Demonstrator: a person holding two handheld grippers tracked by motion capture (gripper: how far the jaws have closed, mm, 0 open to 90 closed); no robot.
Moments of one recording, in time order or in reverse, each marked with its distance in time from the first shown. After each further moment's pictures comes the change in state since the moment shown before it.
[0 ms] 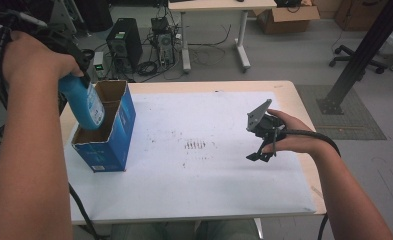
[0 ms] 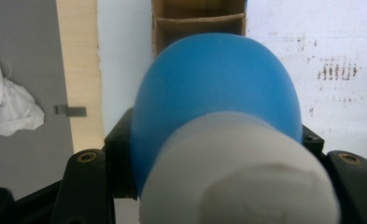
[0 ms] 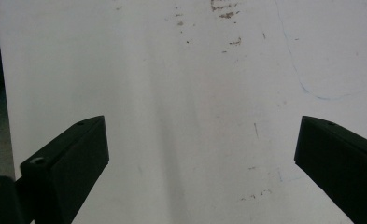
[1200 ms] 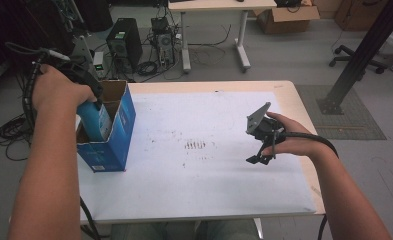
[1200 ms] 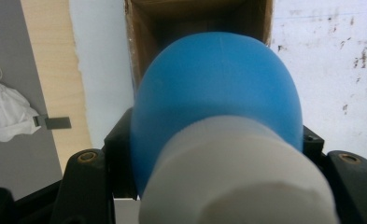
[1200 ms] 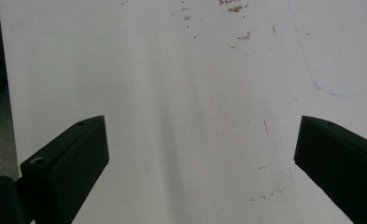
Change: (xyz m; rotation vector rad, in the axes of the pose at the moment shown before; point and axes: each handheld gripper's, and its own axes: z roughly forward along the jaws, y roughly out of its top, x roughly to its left) left arm -0.004 0.003 0.078 0.051 0.010 0.062; right arm 0.004 -0.003 0.006 0.005 0.013 0.009
